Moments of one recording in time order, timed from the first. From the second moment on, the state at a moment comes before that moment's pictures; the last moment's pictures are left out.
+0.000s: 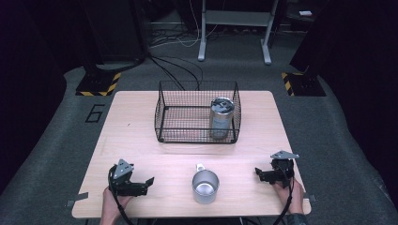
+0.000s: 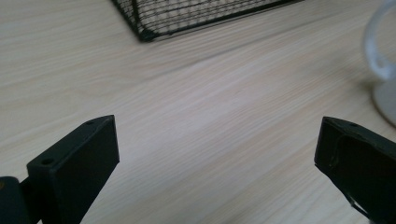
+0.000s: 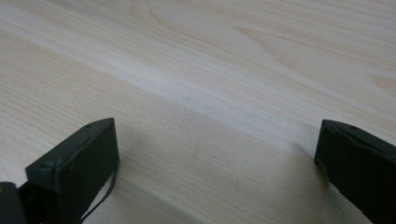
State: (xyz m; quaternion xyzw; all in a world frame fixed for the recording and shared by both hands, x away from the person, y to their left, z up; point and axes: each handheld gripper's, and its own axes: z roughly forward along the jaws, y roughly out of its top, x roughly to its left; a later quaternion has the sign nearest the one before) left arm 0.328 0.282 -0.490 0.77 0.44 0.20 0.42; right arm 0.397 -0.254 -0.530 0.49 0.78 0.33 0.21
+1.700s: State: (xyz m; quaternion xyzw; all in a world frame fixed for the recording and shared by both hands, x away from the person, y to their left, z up) left arm 0.321 0.123 -0.448 0.84 0.18 0.11 0.50; right arm 0.395 -0.255 -0.530 0.49 0.78 0.33 0.21
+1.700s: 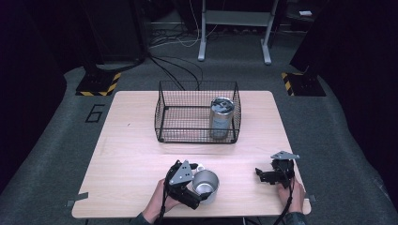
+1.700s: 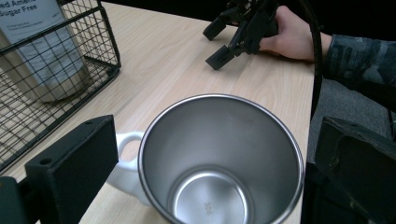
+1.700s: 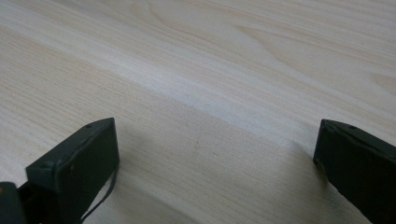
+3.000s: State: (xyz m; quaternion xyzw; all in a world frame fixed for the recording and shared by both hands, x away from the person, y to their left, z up) left arm 0.323 0.110 -0.467 0.85 0.16 0.13 0.49; right arm 0.395 -0.256 -0.530 0.49 0.78 0.33 0.21
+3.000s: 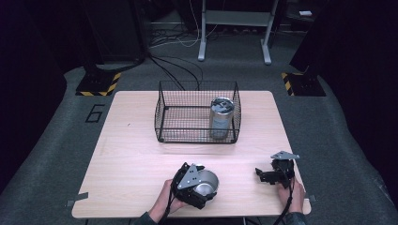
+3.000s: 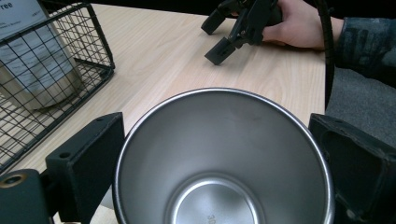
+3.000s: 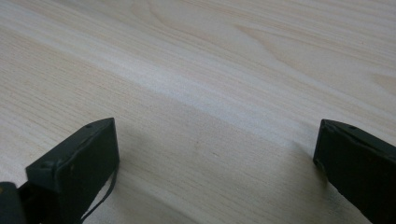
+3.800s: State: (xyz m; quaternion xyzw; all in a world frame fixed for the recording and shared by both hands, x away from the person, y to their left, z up) left arm 0.339 0.148 -0.449 0.82 0.21 0.16 0.50; right arm 0.395 -0.255 -0.530 0.49 0.78 0.33 0.21
